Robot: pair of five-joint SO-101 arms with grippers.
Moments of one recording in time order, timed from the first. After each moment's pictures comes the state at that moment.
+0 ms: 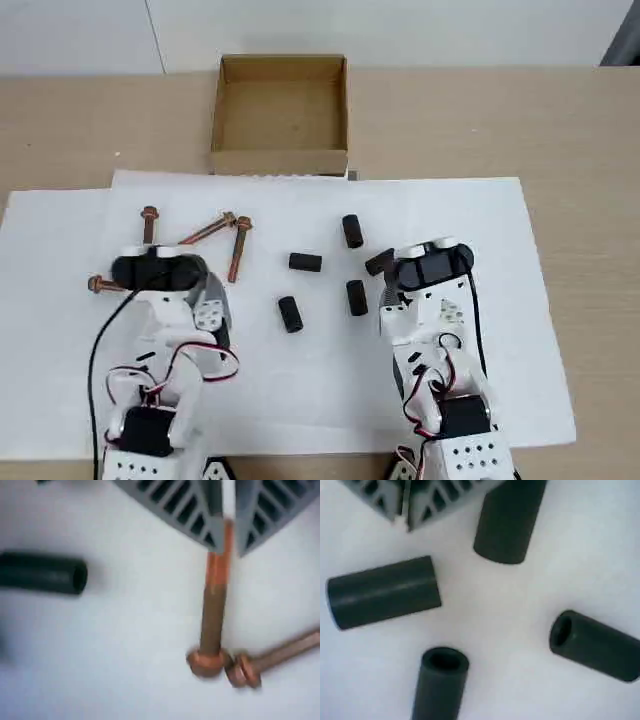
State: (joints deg) left arm 4.0 -103.4 93.2 50.5 14.3; right arm -11.9 -92.7 96.2 38.2 -2.0
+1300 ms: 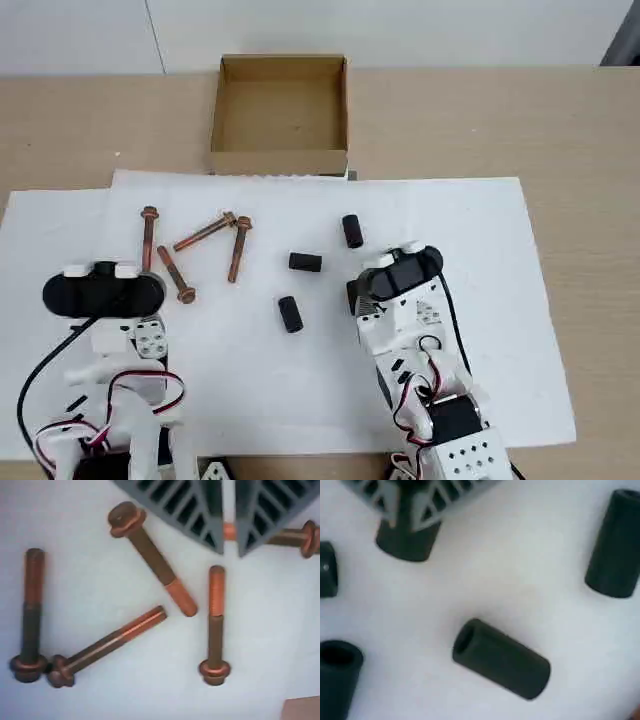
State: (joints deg) left arm -15.1 -103.4 66.6 77.8 -8.0; right arm -20.2 -92.7 96.2 38.2 -2.0
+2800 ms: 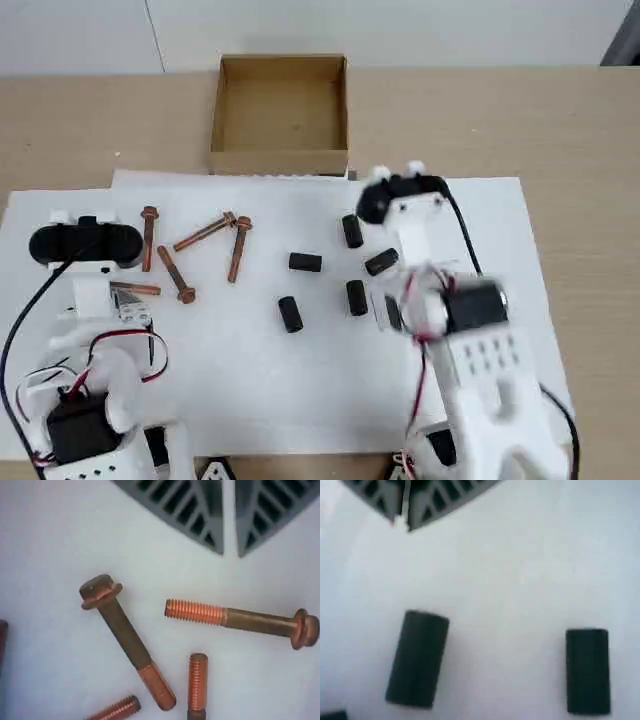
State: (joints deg) left arm -19.5 -78.5 55.8 80.5 -8.0; right arm -17.6 -38.3 31.4 85.5 -2.0
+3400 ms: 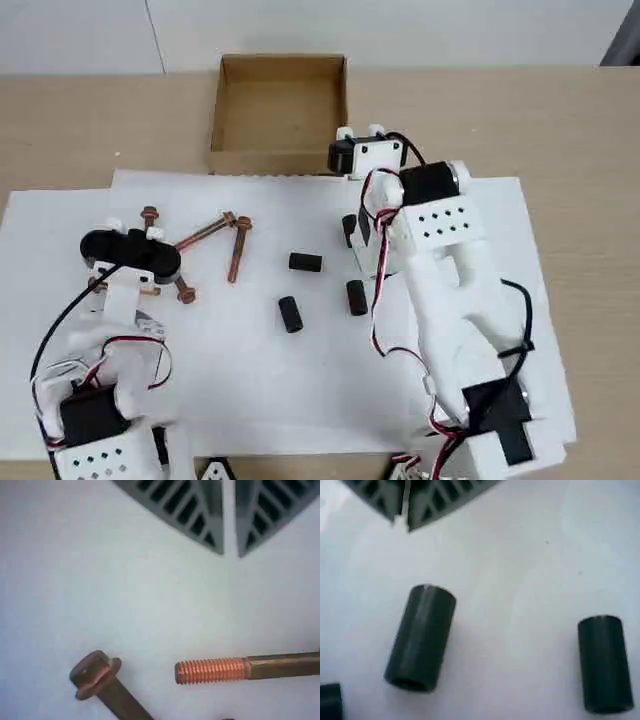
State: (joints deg) left arm -19.5 -78.4 64.7 79.4 -22.1; right arm -18.4 -4.5 1.8 96.2 2.1
